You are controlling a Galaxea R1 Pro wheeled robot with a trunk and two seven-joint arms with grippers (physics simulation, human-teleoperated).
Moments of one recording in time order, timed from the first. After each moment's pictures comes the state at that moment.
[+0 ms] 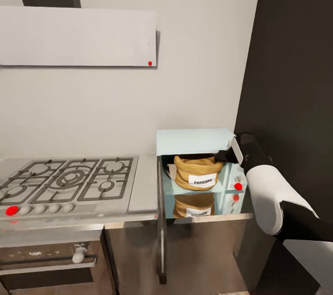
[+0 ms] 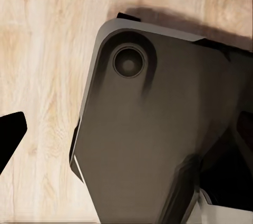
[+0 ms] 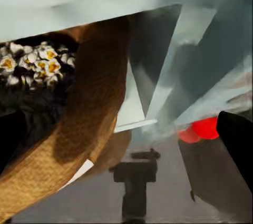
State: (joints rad) left arm 0.00 0.01 0.10 -0.03 0.17 -0.09 0.00; right arm -1.20 0.01 -0.27 -0.58 0.20 1.04 -0.03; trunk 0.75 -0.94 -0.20
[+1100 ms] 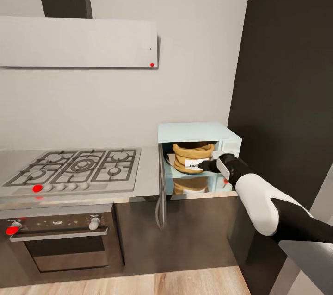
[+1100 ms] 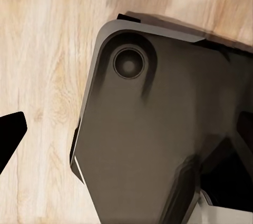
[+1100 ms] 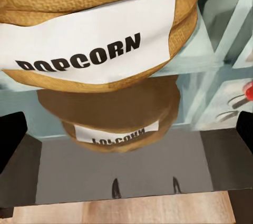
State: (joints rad) left arm 0.00 0.01 0.10 -0.03 0.17 -0.09 0.00; right arm -1.20 0.04 -0.27 -0.22 0.19 0.51 0.04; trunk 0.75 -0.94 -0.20
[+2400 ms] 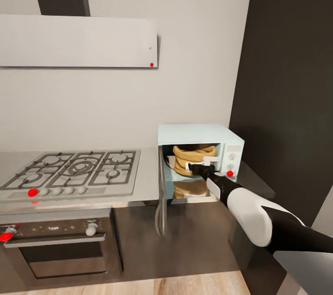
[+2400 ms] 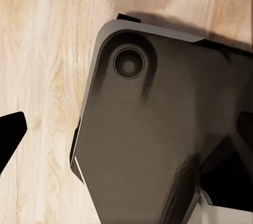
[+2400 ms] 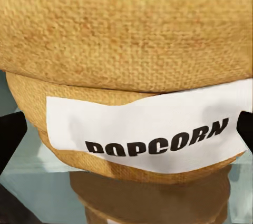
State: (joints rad) left arm 0.00 0.01 0.10 -0.03 0.17 -0.09 0.00; right arm -1.15 0.09 -0.27 -0.04 0.19 -0.11 0.05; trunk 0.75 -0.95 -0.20
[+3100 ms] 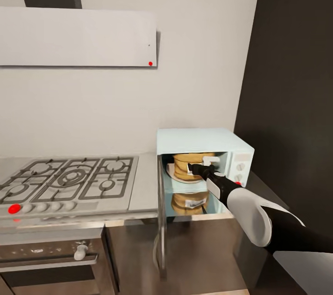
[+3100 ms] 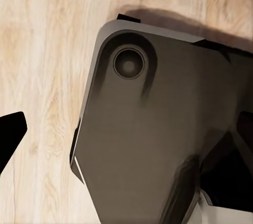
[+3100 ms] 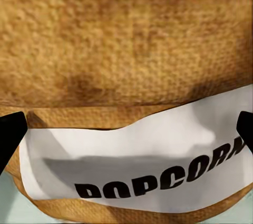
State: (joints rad) left arm 0.00 0.01 0.10 -0.03 0.17 -0.09 0.00; right arm -1.15 0.09 -0.26 -0.04 0.19 -0.11 0.05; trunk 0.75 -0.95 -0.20
